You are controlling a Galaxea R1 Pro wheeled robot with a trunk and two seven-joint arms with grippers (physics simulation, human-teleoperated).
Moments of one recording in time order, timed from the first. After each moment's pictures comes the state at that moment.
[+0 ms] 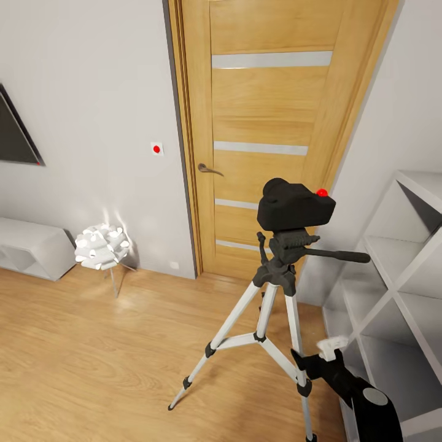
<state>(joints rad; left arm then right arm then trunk) -0.24 0.05 -0.79 -0.01 1.30 -0.03 0.19 -0.20 0.15 -0.49 -1.37 0.53 0.19 0.64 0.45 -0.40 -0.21</state>
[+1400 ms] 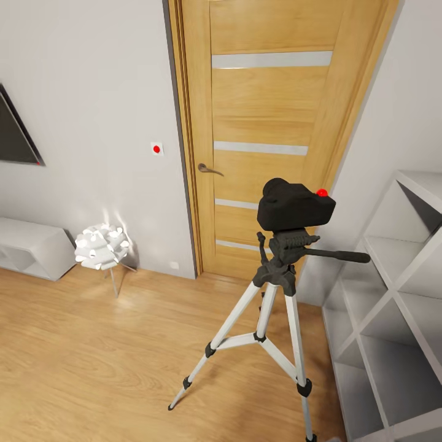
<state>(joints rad) -0.24 0.05 -0.79 -0.01 1.30 -0.03 0.19 -0.14 0.05 -0.56 -0.70 0.68 0.08 0.64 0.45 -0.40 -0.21</state>
